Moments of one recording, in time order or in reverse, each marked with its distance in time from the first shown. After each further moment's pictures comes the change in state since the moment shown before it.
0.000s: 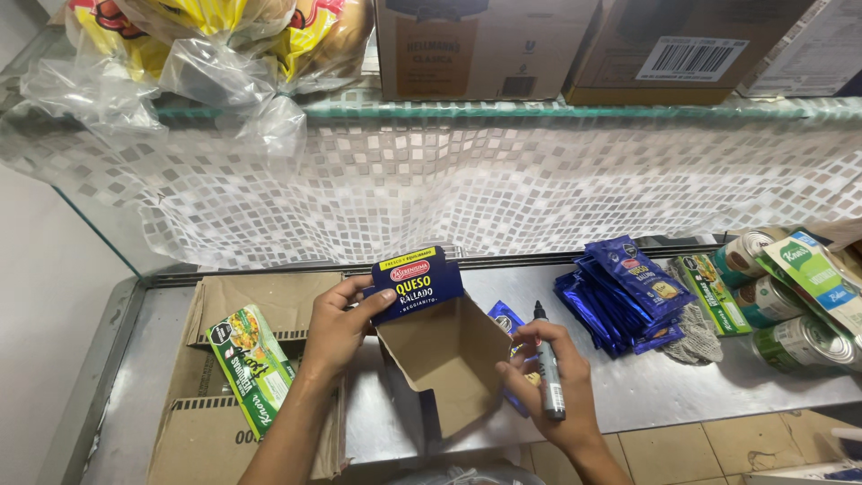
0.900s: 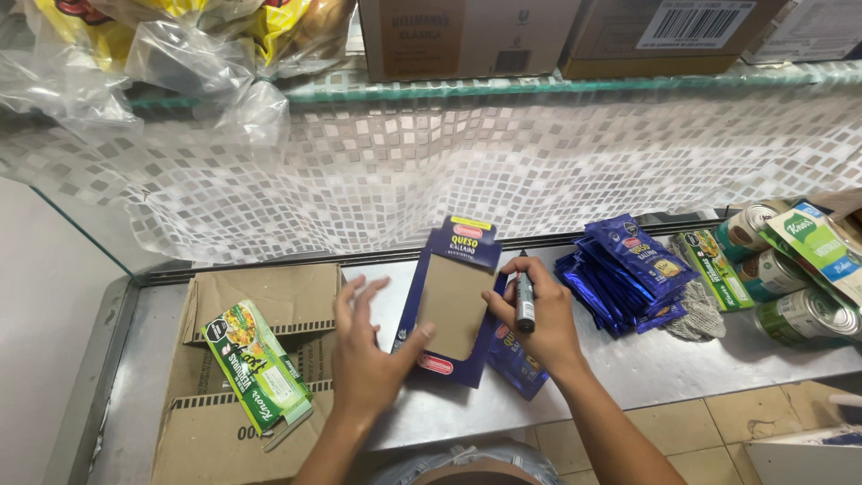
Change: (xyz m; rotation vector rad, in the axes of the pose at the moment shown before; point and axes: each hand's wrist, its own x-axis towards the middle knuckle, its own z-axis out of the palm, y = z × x) left_hand -0.060 -0.001 0.027 0.733 0.113 0.326; right_hand 0.064 0.003 0.018 -0.153 -0.040 0.119
